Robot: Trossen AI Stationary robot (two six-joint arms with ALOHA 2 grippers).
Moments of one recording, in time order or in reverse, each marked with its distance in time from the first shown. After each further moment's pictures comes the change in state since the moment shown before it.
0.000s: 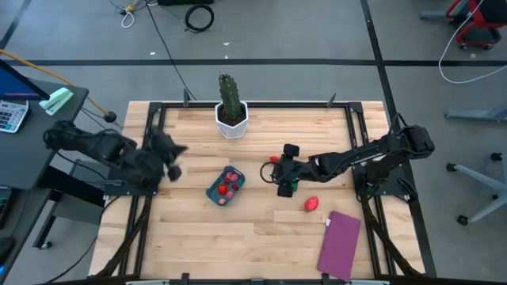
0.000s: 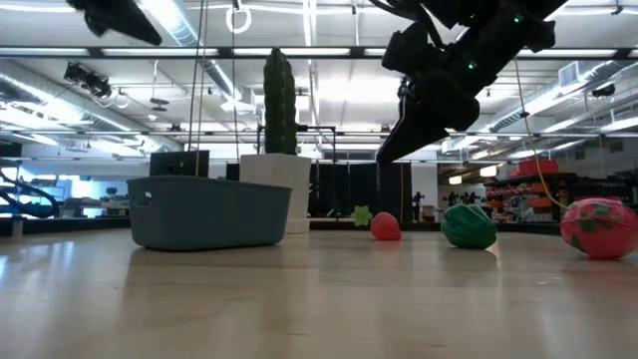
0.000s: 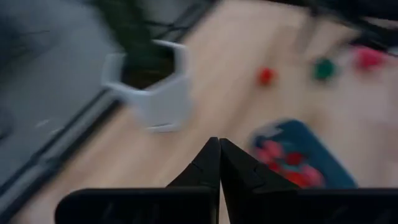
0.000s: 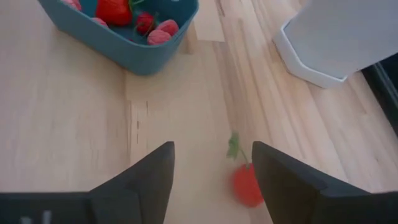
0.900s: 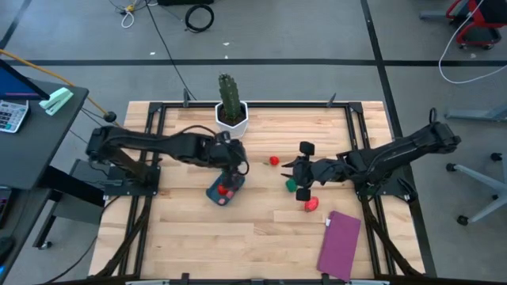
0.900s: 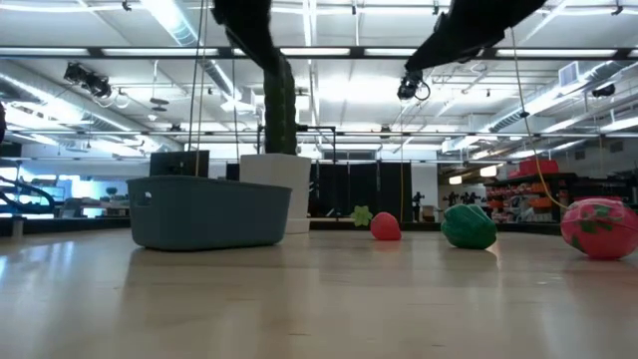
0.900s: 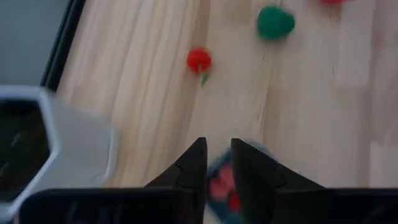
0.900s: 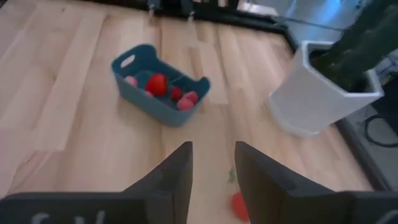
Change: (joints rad) left arm 0.294 0.755 0.434 0.176 0.466 0.451; right arm 0.144 -0.326 0.000 -0.114 0.043 -0.006
